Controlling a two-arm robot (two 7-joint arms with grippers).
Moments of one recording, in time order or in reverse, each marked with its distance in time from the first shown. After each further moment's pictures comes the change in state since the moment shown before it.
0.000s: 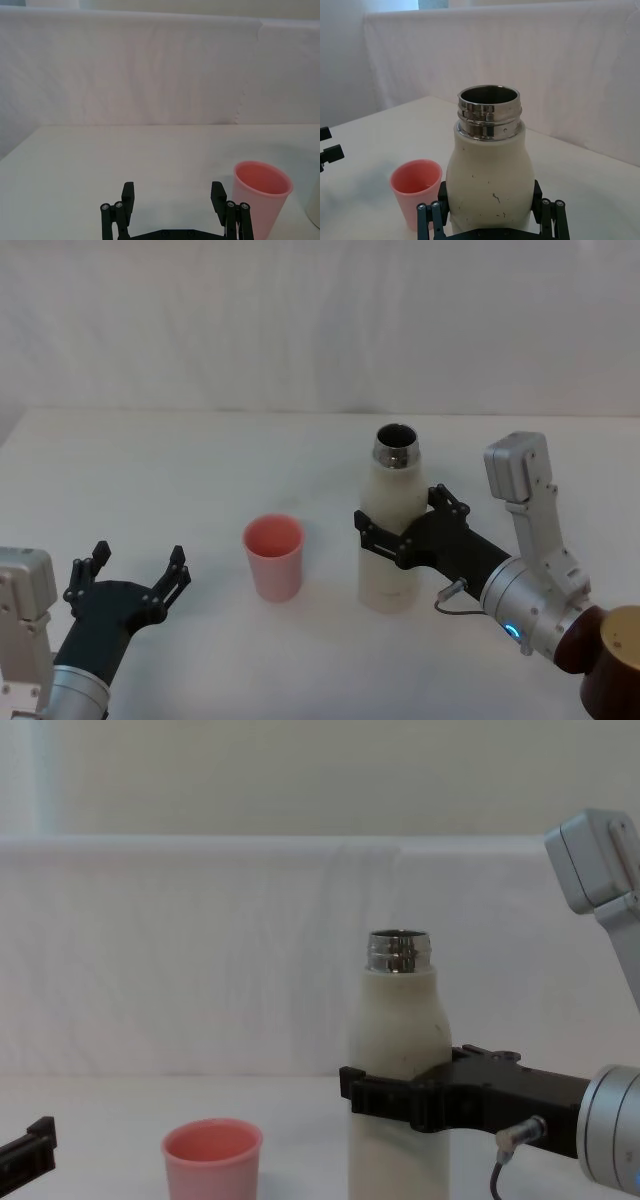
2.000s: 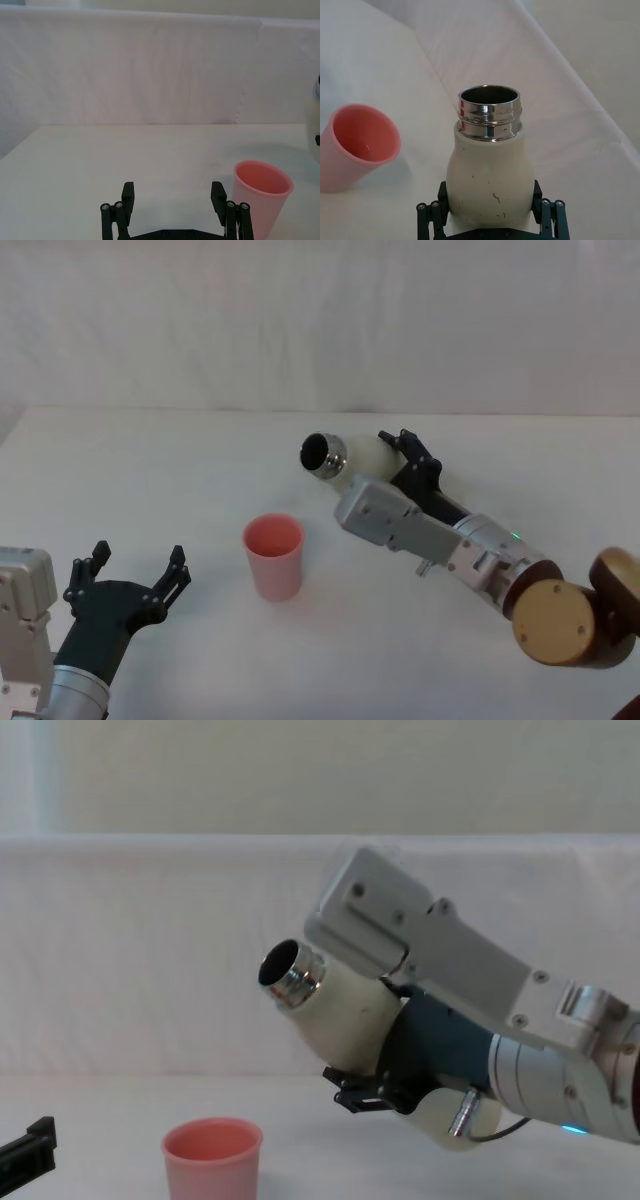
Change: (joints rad) left arm 0.000 0.000 0.000 0.000 0.000 0.000 0.000; right arm 0.171 0.029 -0.189 0.038 -0.748 -0.021 -0.086
